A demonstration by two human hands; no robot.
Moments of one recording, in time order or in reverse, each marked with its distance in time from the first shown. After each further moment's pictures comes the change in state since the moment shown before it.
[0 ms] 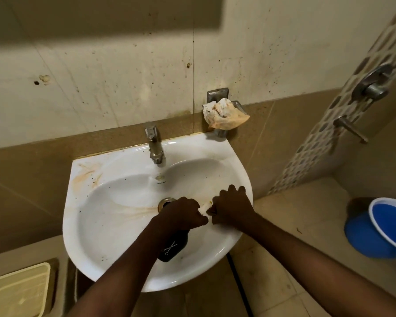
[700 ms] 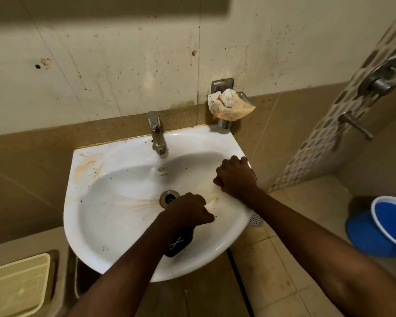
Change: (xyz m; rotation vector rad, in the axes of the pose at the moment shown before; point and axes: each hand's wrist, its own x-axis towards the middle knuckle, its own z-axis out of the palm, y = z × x) left_hand 0.000 0.002 0.016 -0.001 0.042 0.039; right_hand 0.041 0.026 -0.013 -0.204 0.134 -0.003
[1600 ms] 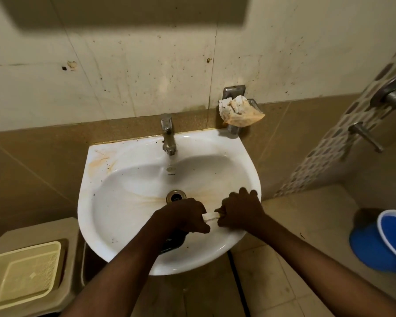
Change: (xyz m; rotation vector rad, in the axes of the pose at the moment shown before) left_hand -0.027 -0.006 -0.021 -0.063 -0.257 0.011; right_hand -0.057 -0.029 -0.002 0.267 -0.211 0.016
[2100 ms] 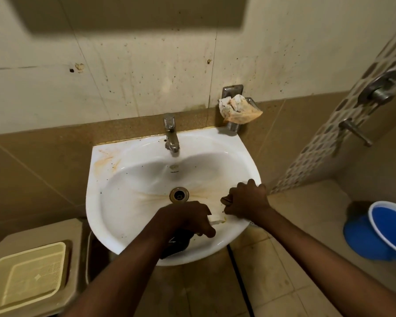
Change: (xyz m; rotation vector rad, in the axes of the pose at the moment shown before) left_hand -0.026 0.008 0.000 -0.087 -0.130 0.030; right_hand -0.008 -0.007 -0.010 -0.010 0.053 0.197
